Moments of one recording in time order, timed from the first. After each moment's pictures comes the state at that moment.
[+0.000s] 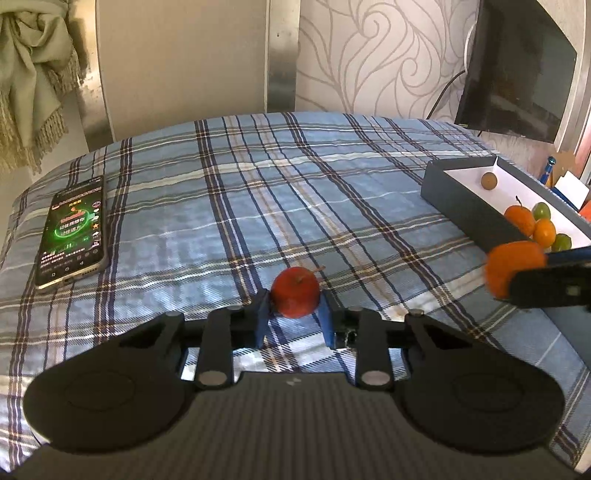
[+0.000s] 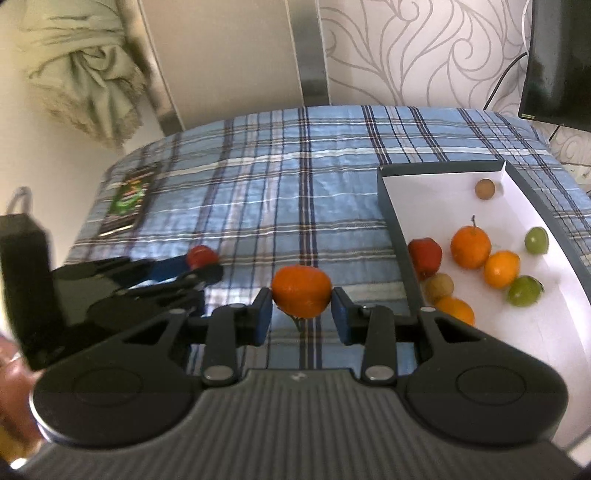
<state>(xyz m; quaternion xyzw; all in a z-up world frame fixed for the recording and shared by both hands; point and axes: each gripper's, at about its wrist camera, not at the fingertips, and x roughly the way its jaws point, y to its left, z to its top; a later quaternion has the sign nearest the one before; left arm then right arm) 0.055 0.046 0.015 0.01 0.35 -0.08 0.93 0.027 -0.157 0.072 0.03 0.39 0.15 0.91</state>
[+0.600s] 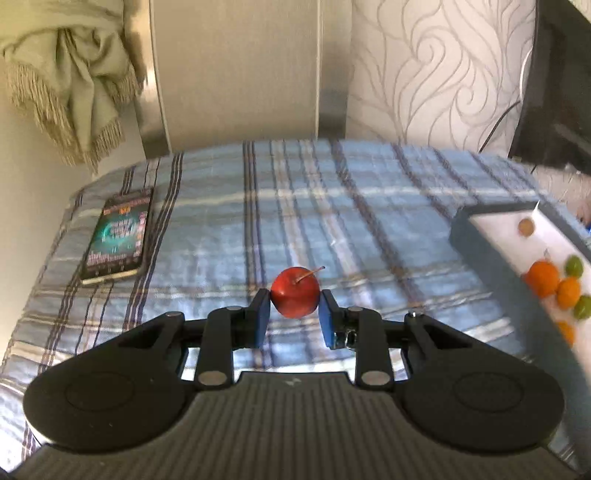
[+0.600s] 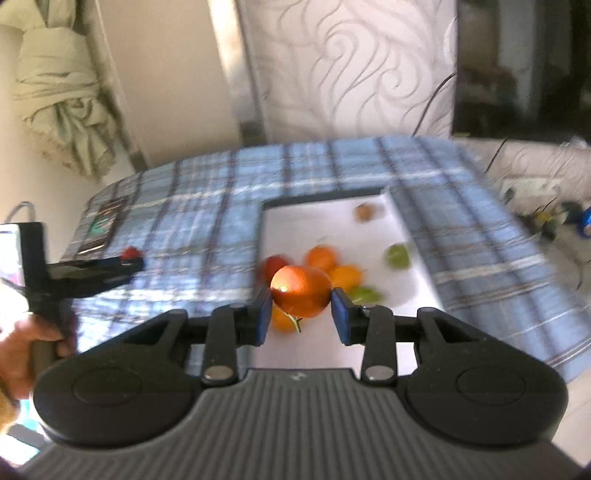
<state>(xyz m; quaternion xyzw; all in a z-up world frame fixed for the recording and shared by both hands) 0.052 0.007 0.049 -0.01 0.33 0.04 0.94 0.001 -0.296 0.106 0.03 0.35 0.12 0.93</state>
